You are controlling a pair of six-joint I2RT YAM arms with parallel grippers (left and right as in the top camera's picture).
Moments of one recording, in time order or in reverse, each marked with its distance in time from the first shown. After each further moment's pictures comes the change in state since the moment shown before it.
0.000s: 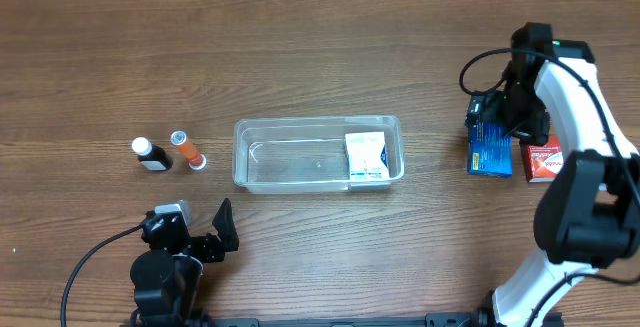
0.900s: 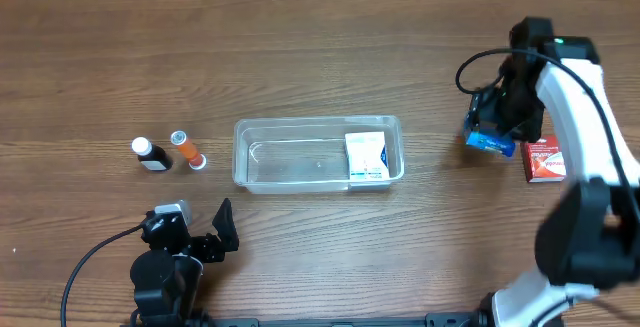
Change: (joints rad) left arm 0.000 0.000 0.000 0.000 0.000 0.000; right arm 0.058 -0.186 0.026 -0.093 -0.052 0.042
